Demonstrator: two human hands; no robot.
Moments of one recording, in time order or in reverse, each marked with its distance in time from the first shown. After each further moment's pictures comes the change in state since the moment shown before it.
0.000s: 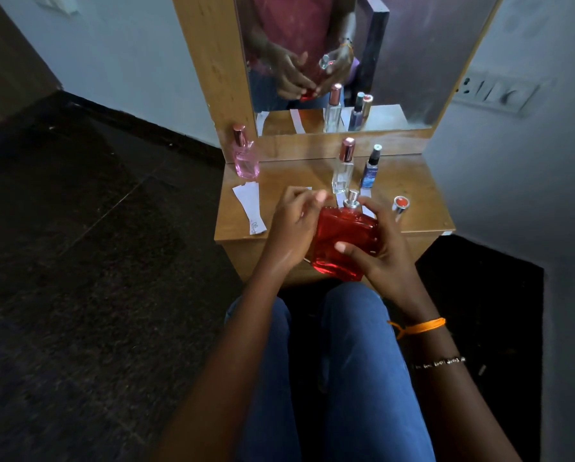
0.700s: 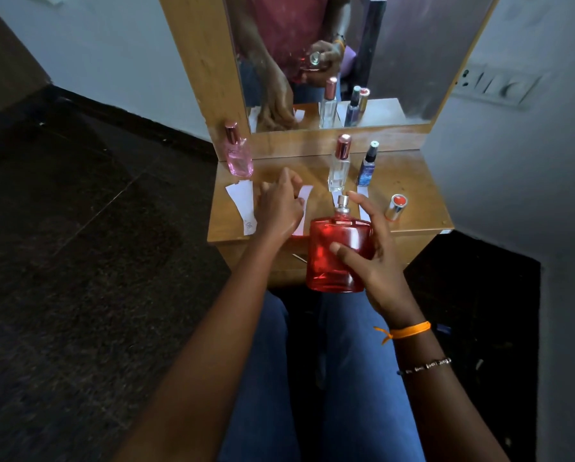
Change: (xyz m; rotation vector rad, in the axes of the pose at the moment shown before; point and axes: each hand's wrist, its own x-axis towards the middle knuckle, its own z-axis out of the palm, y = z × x) left_hand 0.053 -0.023 0.004 0.402 0.078 -0.133; right_hand -0.002 -0.007 0.013 0.291 0.018 0.071
